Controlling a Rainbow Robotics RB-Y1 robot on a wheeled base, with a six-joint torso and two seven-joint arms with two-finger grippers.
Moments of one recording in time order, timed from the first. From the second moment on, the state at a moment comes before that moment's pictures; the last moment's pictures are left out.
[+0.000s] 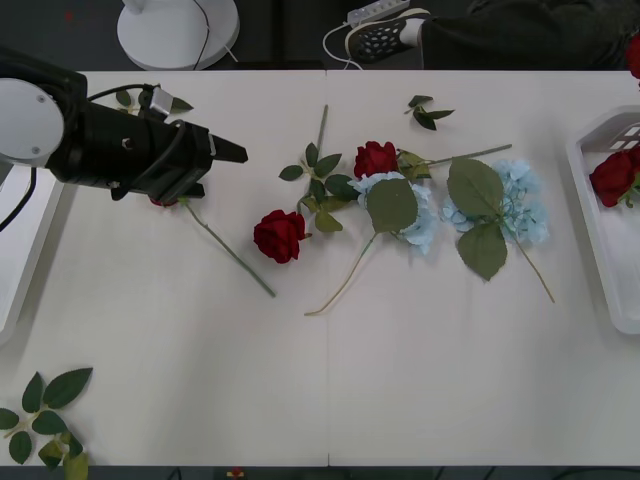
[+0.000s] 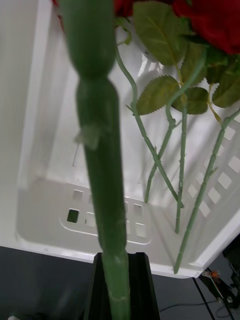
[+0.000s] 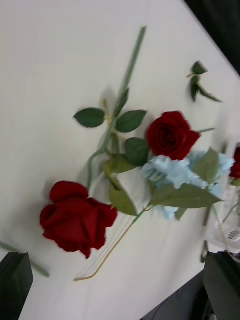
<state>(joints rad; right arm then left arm) -0.72 -1.27 0.27 -0.96 -1.15 1.54 2.19 -0.58 0.70 -0.20 -1.58 1.26 1.20 -1.01</state>
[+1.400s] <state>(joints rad) -0.50 -1.14 0.13 -0.79 -0.94 1.21 2.27 -0.79 0.60 -0.67 -1.14 0.75 1.15 -0.67</state>
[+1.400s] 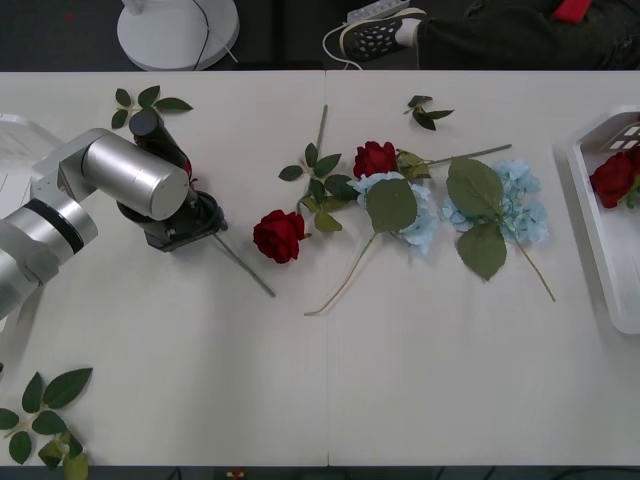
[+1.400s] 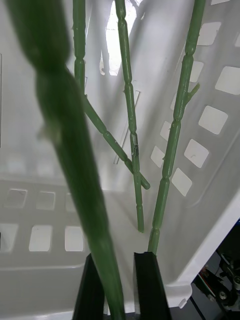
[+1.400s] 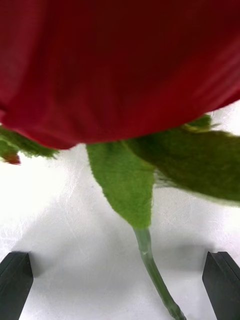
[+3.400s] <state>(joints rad) -0.81 -0.91 0.58 -1.11 -1.37 1.34 1.02 -0.68 0.65 -0.38 -2.01 1.11 0.94 -0.98</state>
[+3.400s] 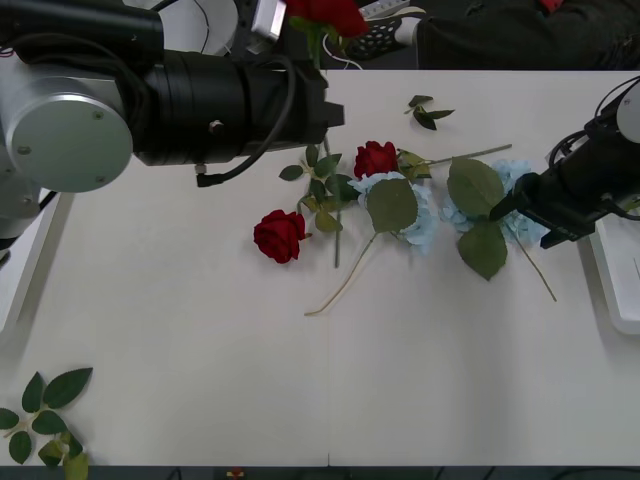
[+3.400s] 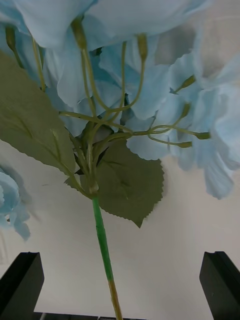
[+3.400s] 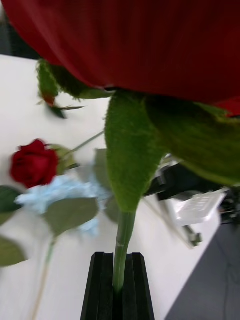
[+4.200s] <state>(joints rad) -0.85 -0.94 0.60 -1.09 -1.50 1.42 1.25 -0.68 0.27 -0.40 -1.93 0.86 0.68 -0.98</state>
